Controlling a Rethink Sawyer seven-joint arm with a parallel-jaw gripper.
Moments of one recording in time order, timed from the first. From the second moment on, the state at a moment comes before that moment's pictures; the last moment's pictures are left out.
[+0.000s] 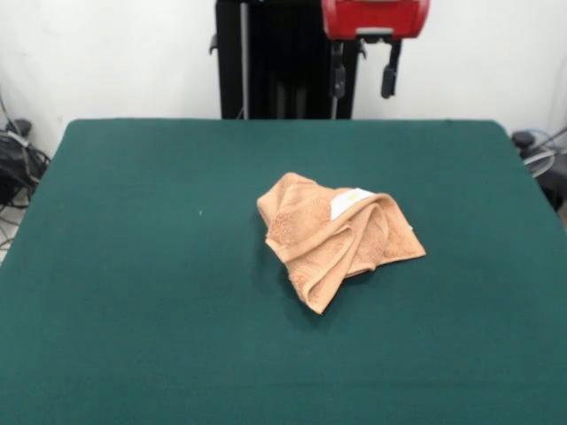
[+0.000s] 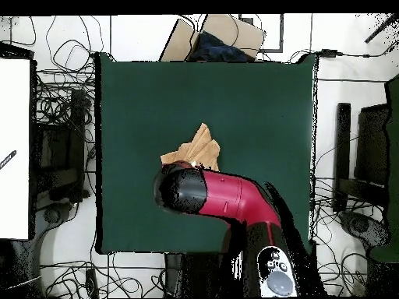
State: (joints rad) arm -0.27 -0.93 0.09 1.93 0.00 0.55 1.57
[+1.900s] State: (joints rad) arm -0.31 -0.85 0.12 1.72 -0.08 0.66 1.57
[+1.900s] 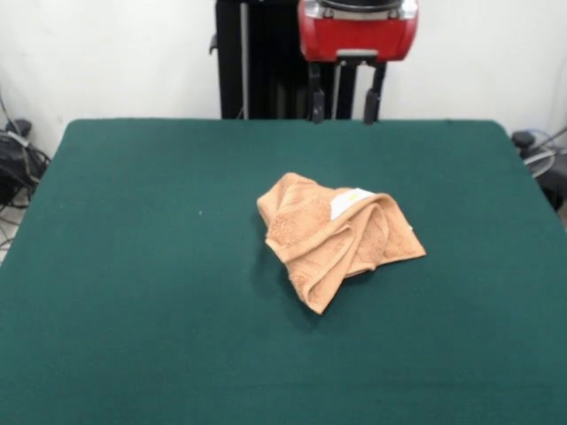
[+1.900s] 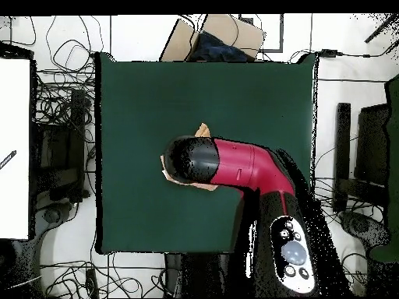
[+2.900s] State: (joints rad) arm -0.37 -0.72 0.12 1.73 -0.11 0.58 1.57
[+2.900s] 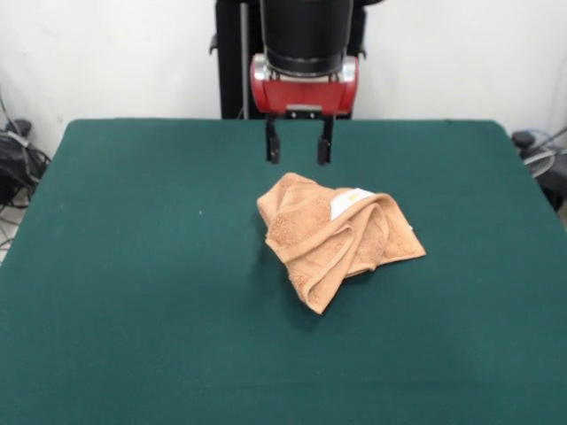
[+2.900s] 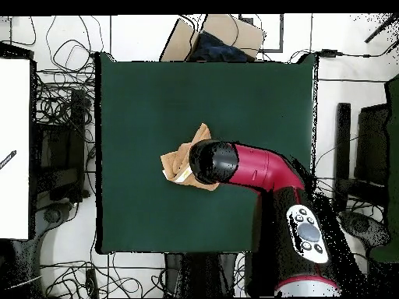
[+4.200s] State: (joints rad) arm -0.37 -0.72 0.13 1.81 -0.11 0.47 1.57
